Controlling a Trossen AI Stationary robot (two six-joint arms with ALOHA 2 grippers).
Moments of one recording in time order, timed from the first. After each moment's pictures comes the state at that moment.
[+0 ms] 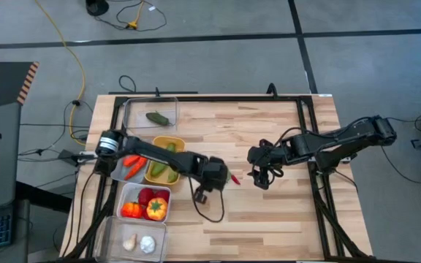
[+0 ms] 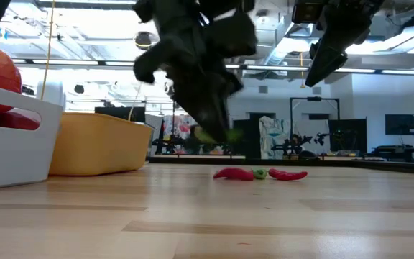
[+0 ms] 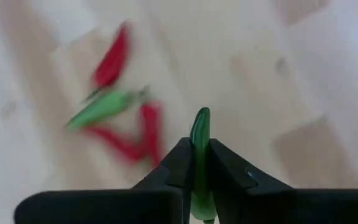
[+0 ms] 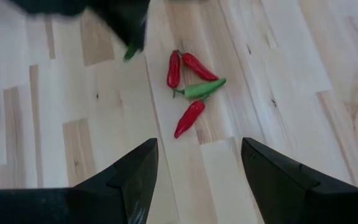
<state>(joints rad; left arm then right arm) -0.14 2.00 1.48 -0.60 0.03 0.29 0.18 1.27 0.98 -0.69 0.11 0.41</state>
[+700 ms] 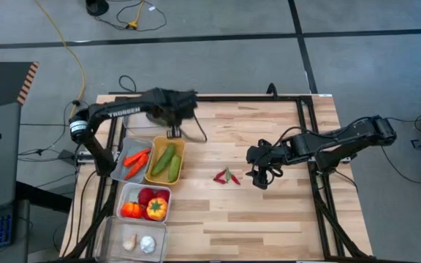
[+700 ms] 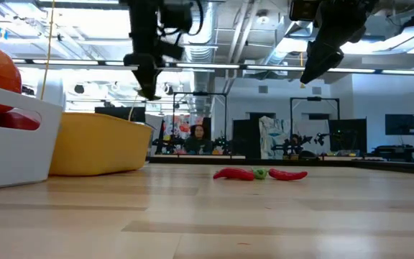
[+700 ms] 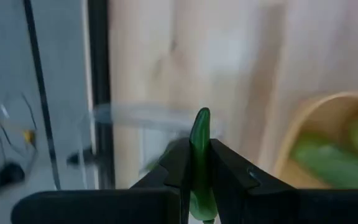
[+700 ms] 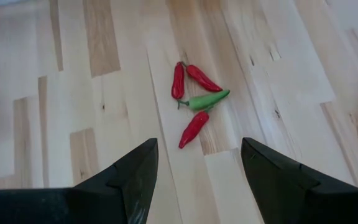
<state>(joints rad) 0.39 1.68 1.51 -1.16 -0.30 0.35 0.18 1.27 0.98 -0.65 0.11 0.41</state>
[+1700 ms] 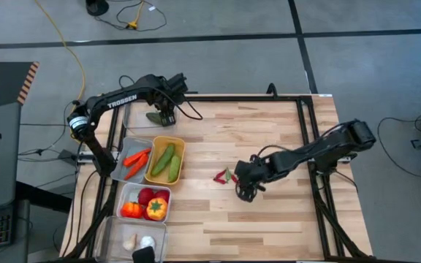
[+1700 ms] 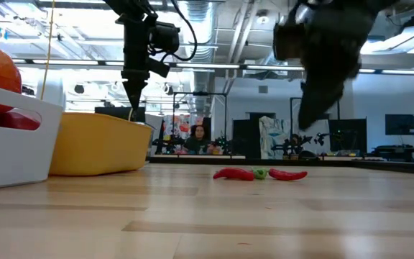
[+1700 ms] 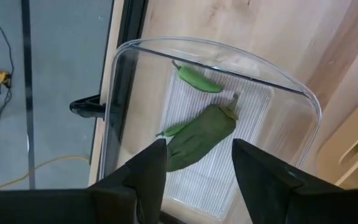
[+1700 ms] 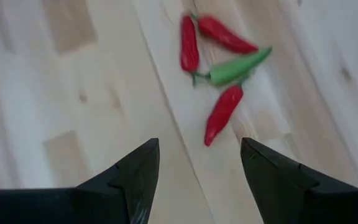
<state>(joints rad) 0.62 1.69 1.49 -1.18 -0.29 0.32 0.27 1.56 0.98 -0.53 0.13 0.63</state>
